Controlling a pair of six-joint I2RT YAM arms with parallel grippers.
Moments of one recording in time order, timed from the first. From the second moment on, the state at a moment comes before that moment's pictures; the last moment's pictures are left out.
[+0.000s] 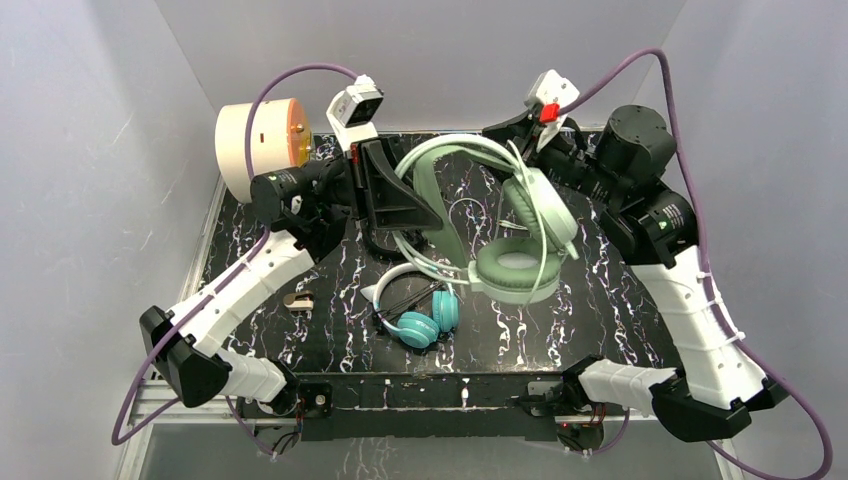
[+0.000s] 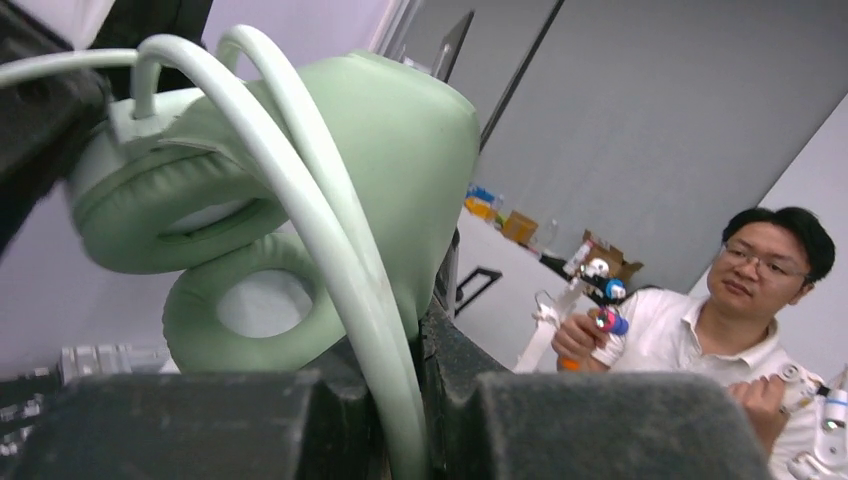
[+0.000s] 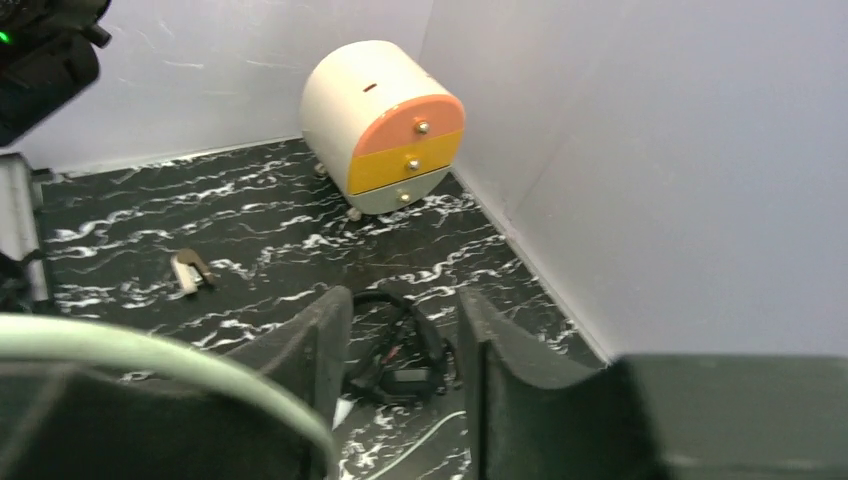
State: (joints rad) left arm -0.74 1.36 1.41 1.01 1.02 -1.53; right arm 0.57 1.16 1.69 -0.51 -0.48 -0.26
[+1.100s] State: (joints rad) left arm -0.74 1.47 1.44 1.26 0.42 -1.29; right arm 0.26 1.24 1.04 0.60 -0.99 0.80
